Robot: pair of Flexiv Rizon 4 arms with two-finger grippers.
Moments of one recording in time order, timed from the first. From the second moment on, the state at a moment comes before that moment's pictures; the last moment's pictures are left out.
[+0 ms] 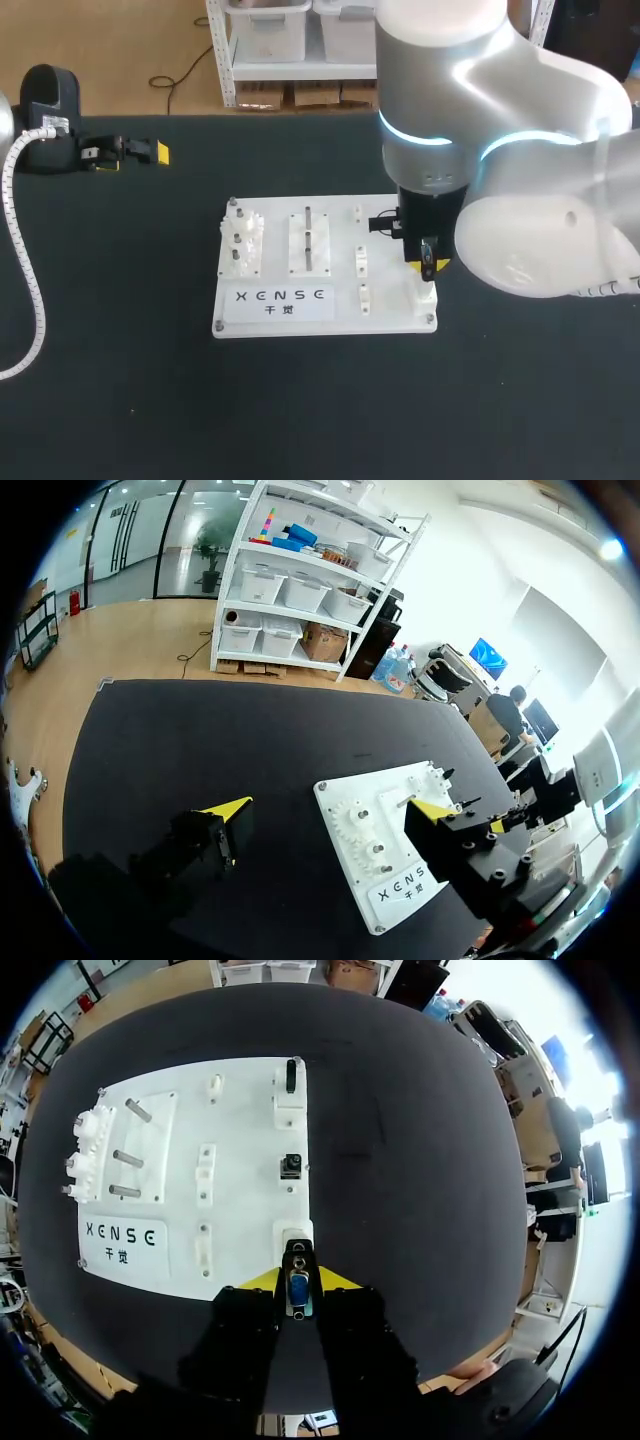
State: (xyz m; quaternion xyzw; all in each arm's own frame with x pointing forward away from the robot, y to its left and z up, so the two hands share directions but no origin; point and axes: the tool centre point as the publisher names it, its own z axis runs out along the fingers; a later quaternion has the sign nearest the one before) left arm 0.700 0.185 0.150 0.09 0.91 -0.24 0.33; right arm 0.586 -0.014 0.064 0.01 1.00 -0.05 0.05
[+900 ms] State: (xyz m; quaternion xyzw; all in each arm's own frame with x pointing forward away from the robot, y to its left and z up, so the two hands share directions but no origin) left arm 0.700 0.185 0.150 0.09 0.91 -0.24 0.33; right arm 0.591 -0.011 0.067 0.01 1.00 -0.04 0.06
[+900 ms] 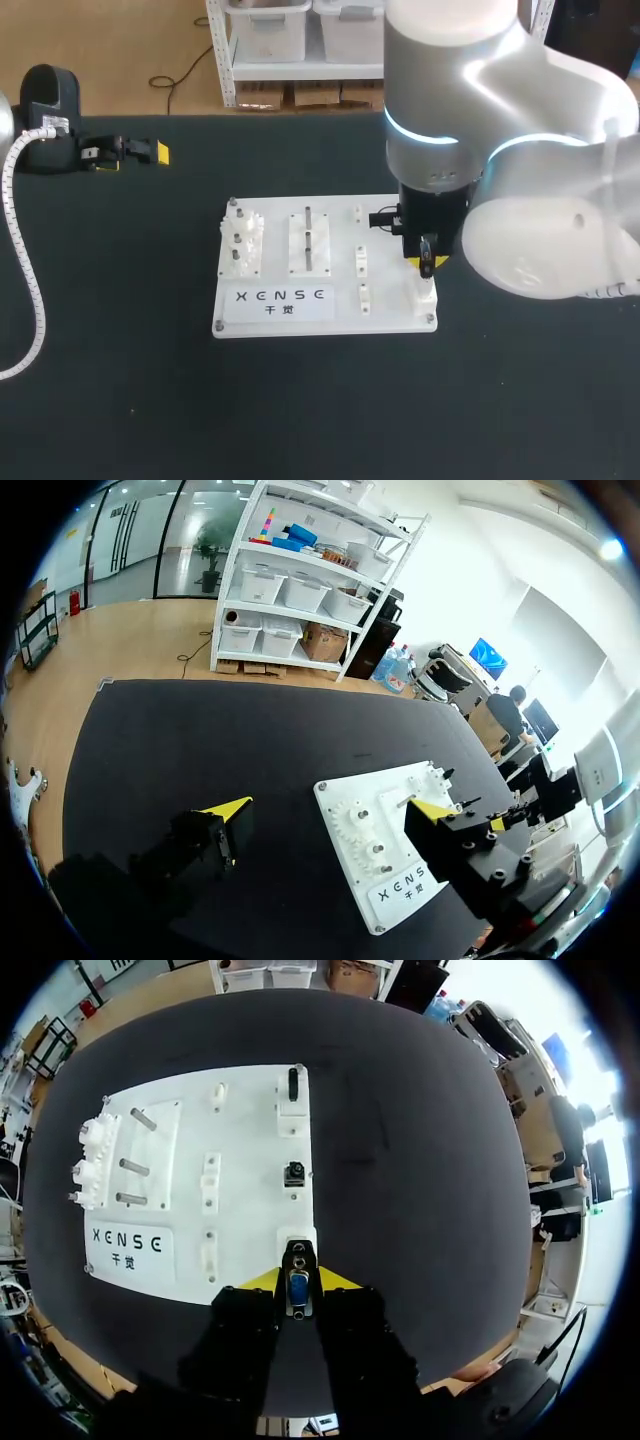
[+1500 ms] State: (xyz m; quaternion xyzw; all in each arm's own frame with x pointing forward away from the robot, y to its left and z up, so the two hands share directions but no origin) left arm 0.700 0.185 0.150 0.09 0.91 -0.24 0.33; right arm 0.588 -0.015 0.064 0.01 1.00 -0.04 0.06
